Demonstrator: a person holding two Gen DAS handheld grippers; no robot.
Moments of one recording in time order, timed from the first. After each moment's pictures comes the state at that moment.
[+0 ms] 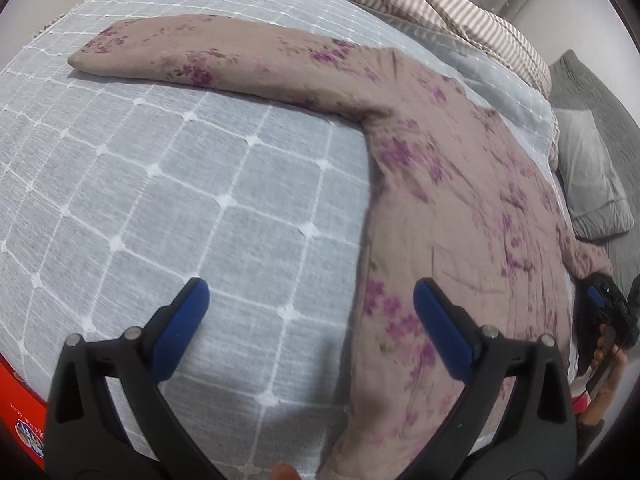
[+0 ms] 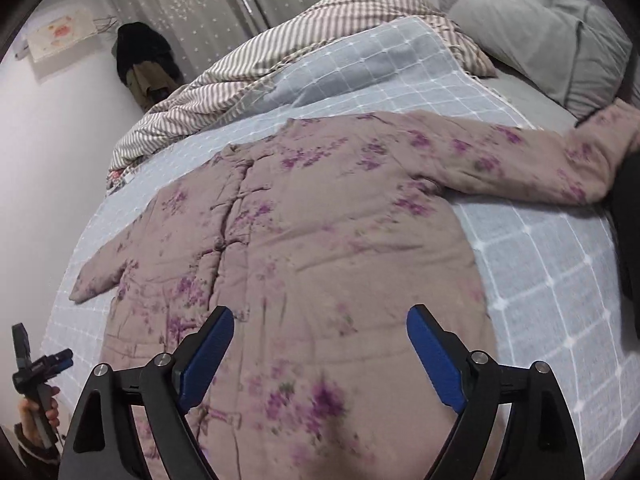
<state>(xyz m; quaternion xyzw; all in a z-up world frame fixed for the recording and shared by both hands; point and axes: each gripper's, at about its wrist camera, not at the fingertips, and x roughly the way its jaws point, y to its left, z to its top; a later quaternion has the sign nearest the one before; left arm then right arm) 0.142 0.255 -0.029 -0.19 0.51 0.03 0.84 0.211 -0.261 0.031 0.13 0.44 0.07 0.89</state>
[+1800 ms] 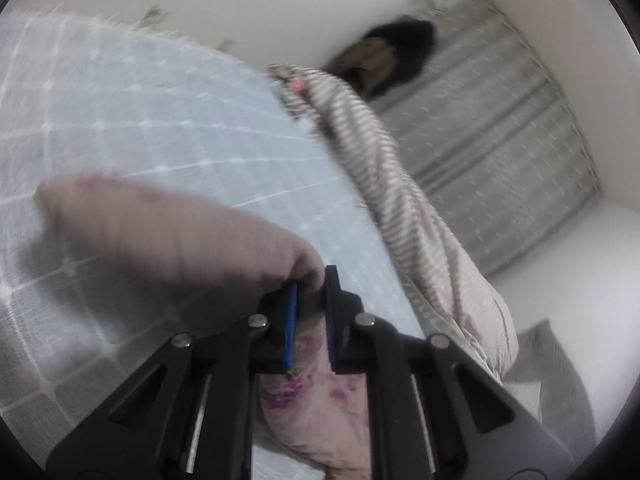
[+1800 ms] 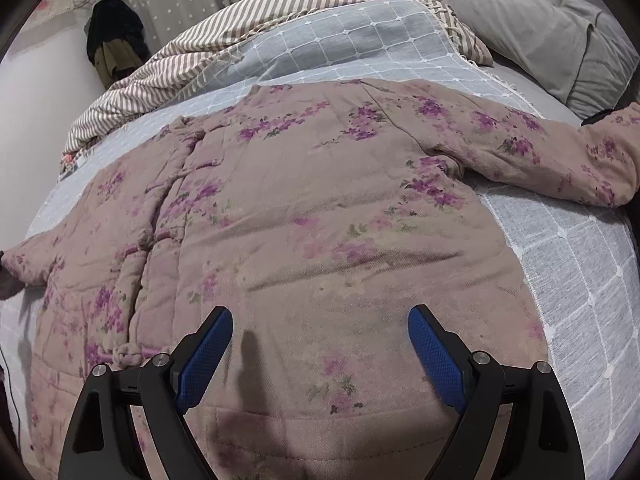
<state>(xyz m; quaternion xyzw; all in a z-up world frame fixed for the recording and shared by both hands) 0.264 0.403 0.010 -0.45 0.18 0.14 0.86 0.267 -0.244 -0.041 0.10 0.46 0.01 0.88</state>
